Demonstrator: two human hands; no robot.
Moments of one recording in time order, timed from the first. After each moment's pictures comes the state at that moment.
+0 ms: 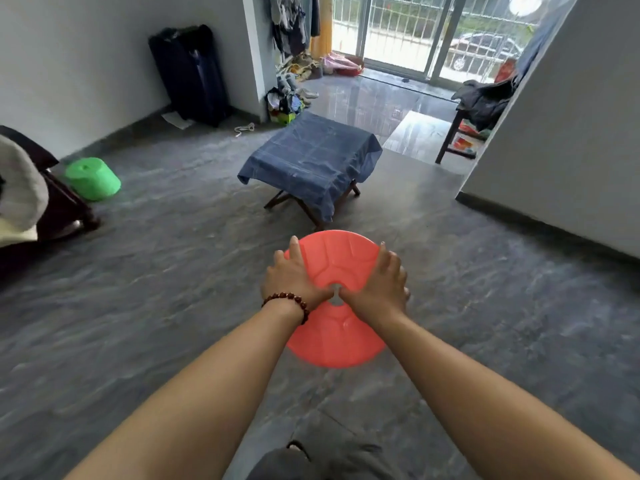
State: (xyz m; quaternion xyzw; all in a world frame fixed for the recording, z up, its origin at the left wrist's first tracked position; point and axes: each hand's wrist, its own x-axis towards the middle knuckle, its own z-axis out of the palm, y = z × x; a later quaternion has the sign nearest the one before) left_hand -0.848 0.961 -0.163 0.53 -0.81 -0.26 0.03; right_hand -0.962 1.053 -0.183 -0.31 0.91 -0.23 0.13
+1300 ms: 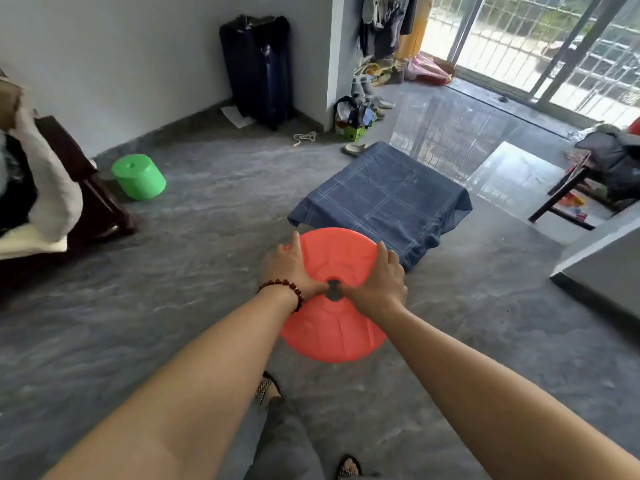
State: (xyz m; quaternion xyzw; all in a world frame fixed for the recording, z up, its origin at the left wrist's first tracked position) left_hand -0.948 0.513 -0.191 0.60 -0.76 -0.25 0.01; right_hand -1.085 0.593 -0.197 -0.41 0.87 -0.20 0.21
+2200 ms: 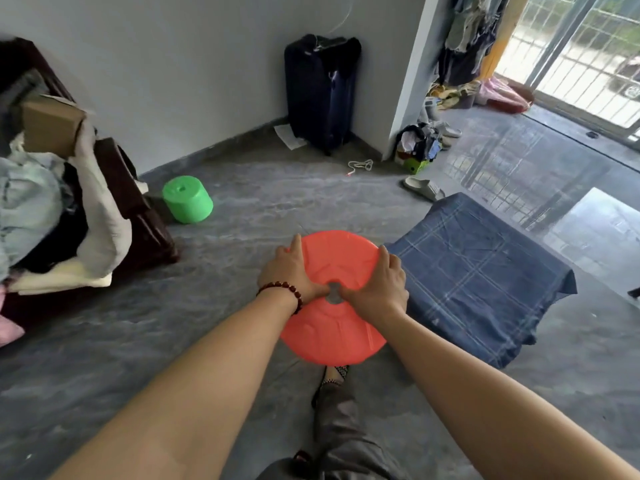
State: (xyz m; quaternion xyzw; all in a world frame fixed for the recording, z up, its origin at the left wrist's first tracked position) left_hand -0.869 0.191 -0.181 0.65 -0.72 -0.24 -0.01; right_hand -1.016 0.248 -0.204 -0.46 0.84 -0.19 0.24
